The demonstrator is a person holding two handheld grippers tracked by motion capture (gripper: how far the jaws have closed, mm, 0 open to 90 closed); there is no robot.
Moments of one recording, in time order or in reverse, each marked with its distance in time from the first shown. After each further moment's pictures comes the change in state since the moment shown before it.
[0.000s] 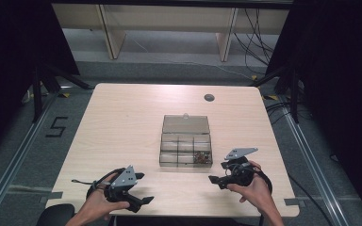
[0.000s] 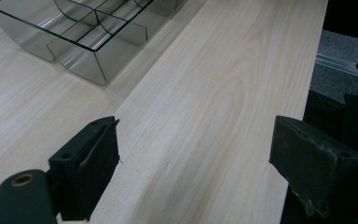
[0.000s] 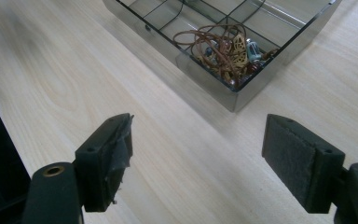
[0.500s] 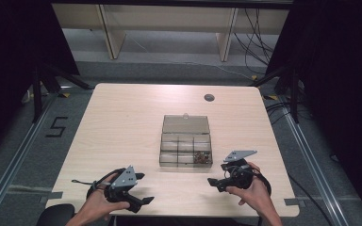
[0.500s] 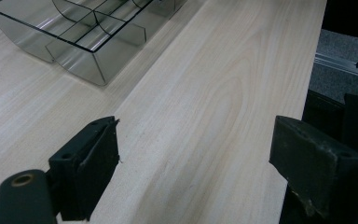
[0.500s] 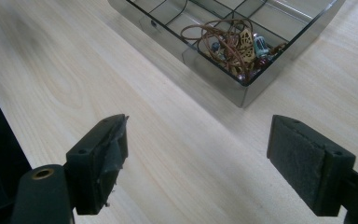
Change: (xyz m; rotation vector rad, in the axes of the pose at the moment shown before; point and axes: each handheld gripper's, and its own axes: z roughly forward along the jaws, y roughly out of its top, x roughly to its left) left arm 0.001 0.000 -0.001 0.009 0.001 0.008; right arm 0.006 -0.003 -0.001 0.028 -0.021 0.021
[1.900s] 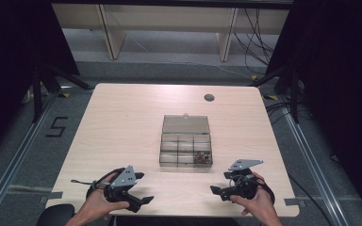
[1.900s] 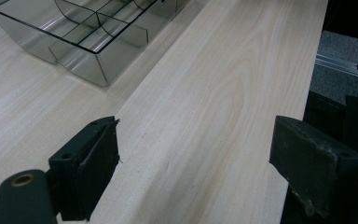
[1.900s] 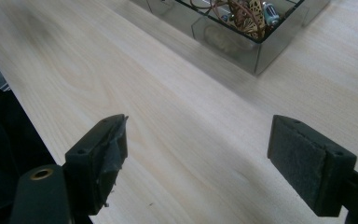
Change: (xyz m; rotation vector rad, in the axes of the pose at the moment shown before) left arm 0.000 0.000 0.000 -0.018 0.003 0.004; right arm 0.004 -0.027 -0.004 -0.036 0.028 0.029
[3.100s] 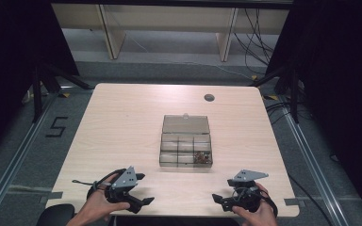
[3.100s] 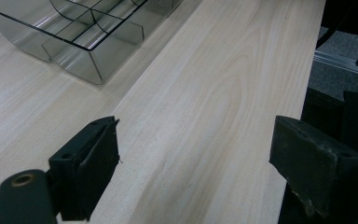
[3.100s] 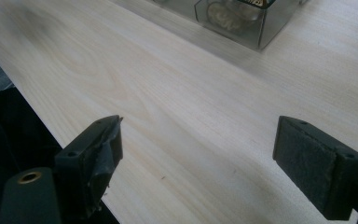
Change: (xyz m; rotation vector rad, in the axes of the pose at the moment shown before) left arm -0.003 -0.001 0.002 0.016 -0.006 -0.010; right arm 0.013 -0.028 -0.005 -0.051 -0.036 0.018
